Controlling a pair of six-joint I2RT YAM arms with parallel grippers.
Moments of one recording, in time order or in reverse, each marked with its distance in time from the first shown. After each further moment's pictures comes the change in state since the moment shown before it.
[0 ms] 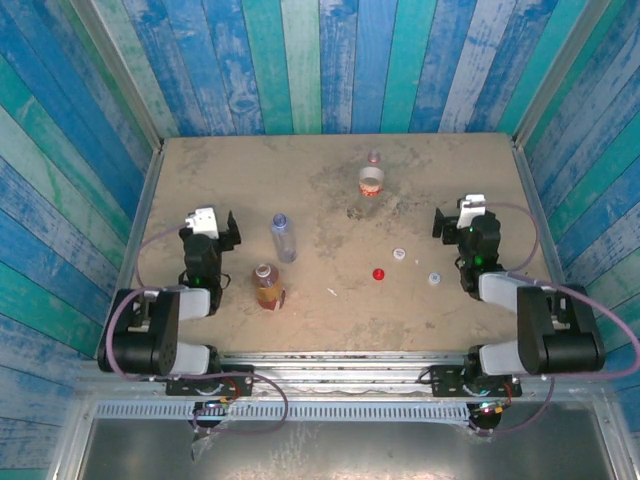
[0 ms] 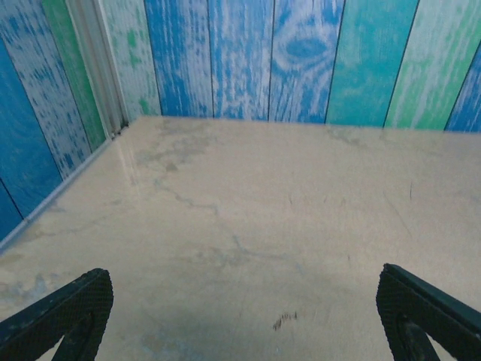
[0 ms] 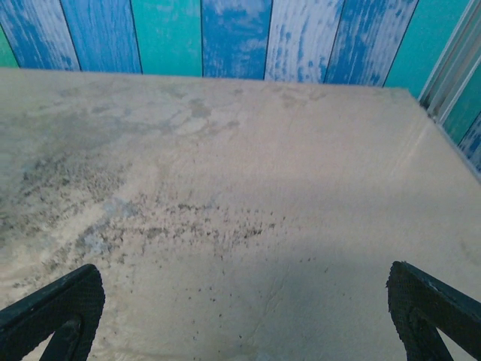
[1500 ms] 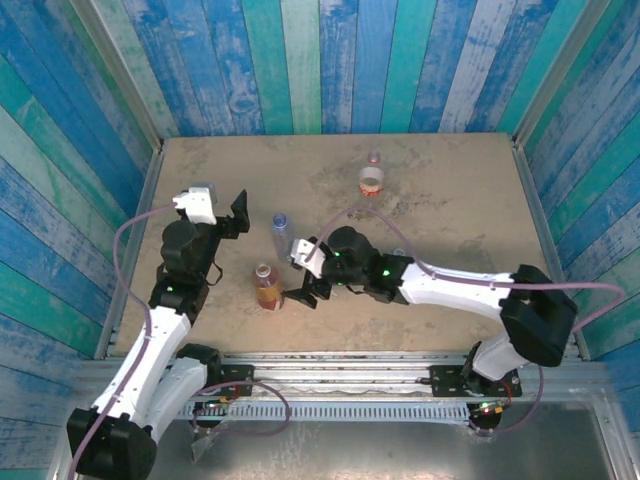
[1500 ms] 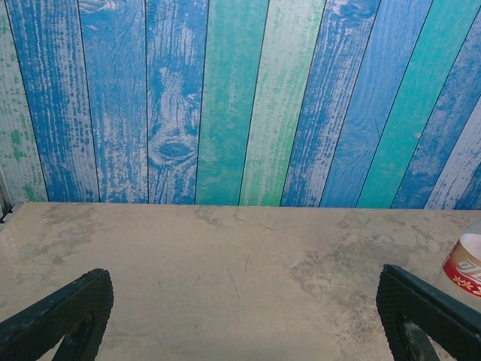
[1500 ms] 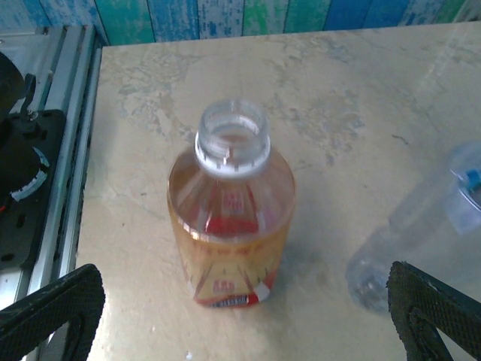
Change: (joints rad) left arm -0.152 -0.573 0.309 -0.789 0.161 -0.100; right arm 0.972 0.201 0.563 -0.561 -0.353 -0.165
